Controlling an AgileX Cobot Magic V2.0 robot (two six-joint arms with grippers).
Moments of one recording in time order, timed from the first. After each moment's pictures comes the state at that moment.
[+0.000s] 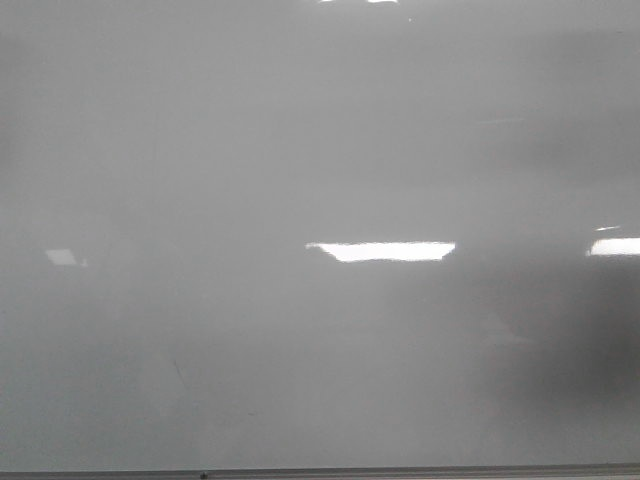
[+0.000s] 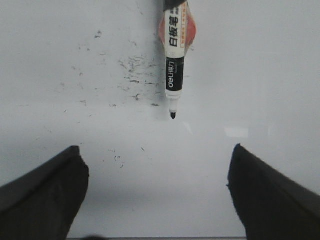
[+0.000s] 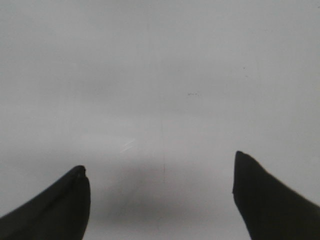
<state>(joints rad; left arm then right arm) 0.01 1.03 -0.75 -0.05 0.52 0.02 0.06 0.91 -0.69 -0.05 0.43 0.05</state>
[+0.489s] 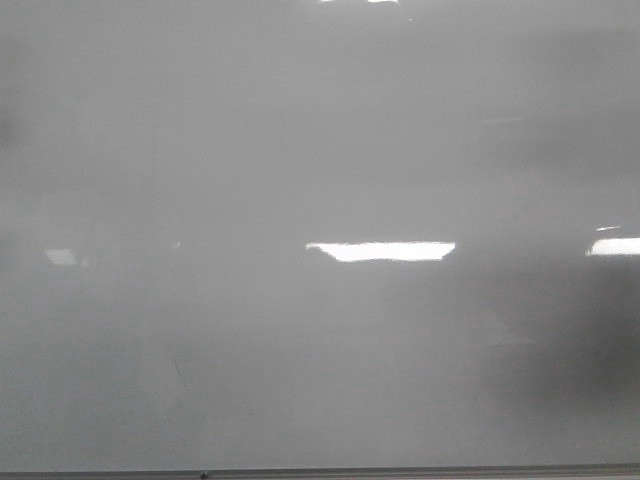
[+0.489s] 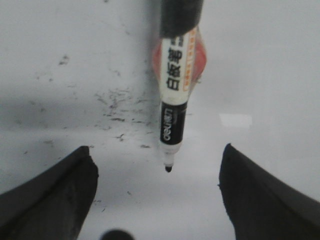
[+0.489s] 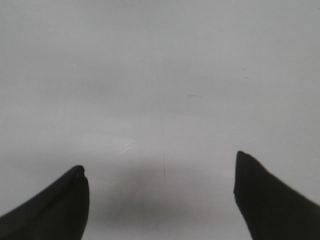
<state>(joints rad) -0.02 1.33 -0.87 -0.09 0.42 0.02 0.06 0.91 -0.69 -0.05 0.43 0.05</state>
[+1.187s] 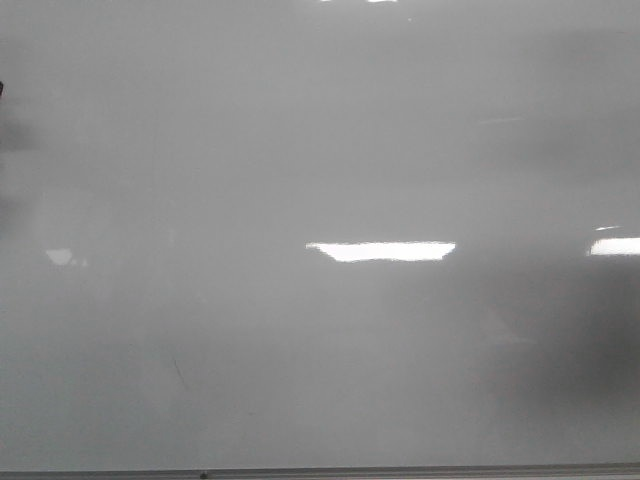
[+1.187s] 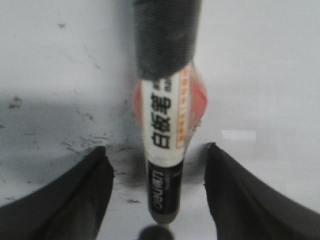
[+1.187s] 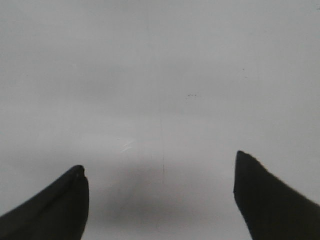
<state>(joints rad) -0.03 1.46 -0.88 -0.09 0.24 0.02 0.06 0.91 -0.69 -0.06 0.43 0.05</state>
